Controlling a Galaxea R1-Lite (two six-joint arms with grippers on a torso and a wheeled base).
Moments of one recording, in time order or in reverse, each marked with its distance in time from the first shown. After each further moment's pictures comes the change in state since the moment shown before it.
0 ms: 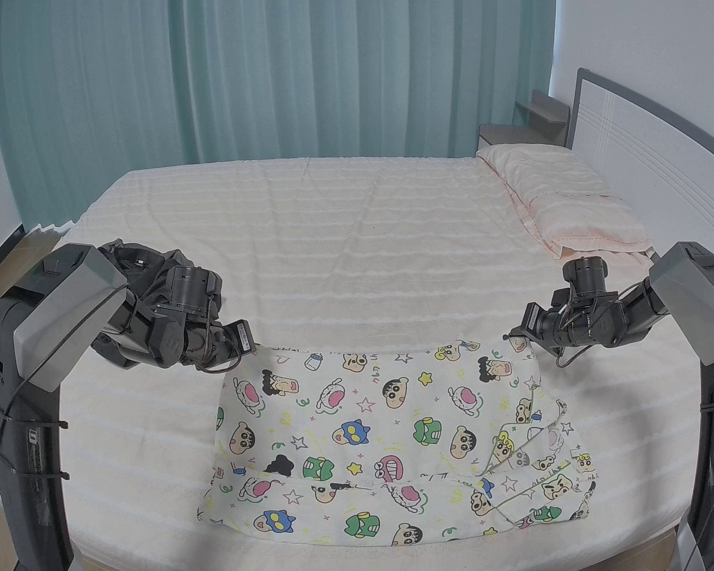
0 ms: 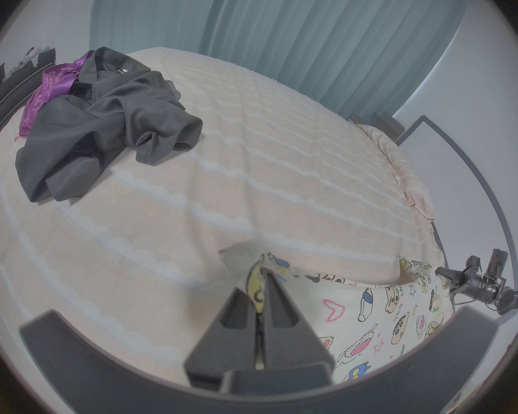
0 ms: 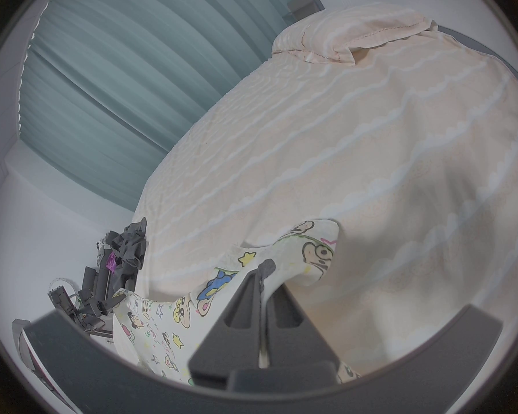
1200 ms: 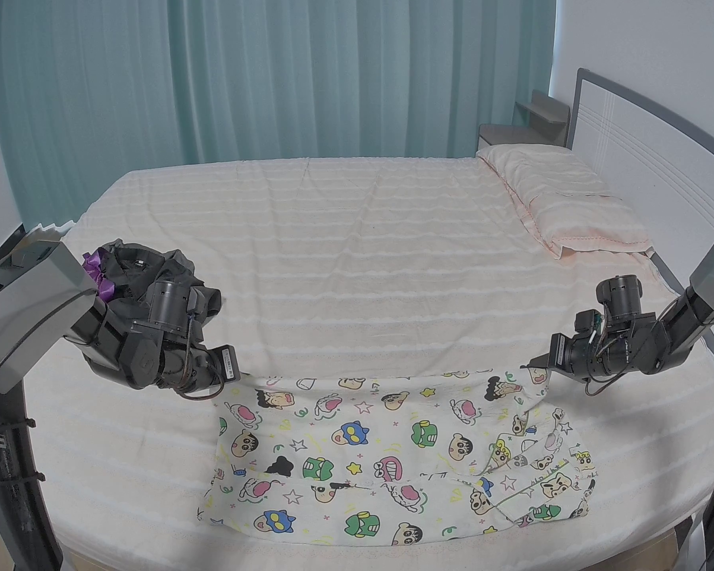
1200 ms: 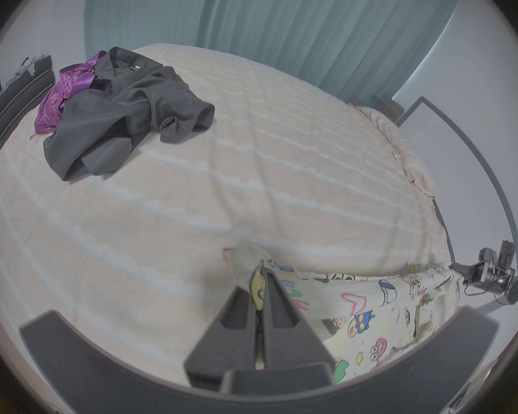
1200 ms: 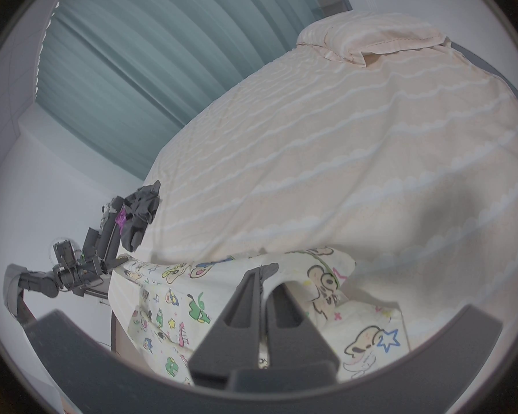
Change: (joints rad) left arm -0.002 -0.159 0.266 -0.024 -0.001 0.058; right arm -0.023 -0.244 0.420 -0.097 0.087 -0.187
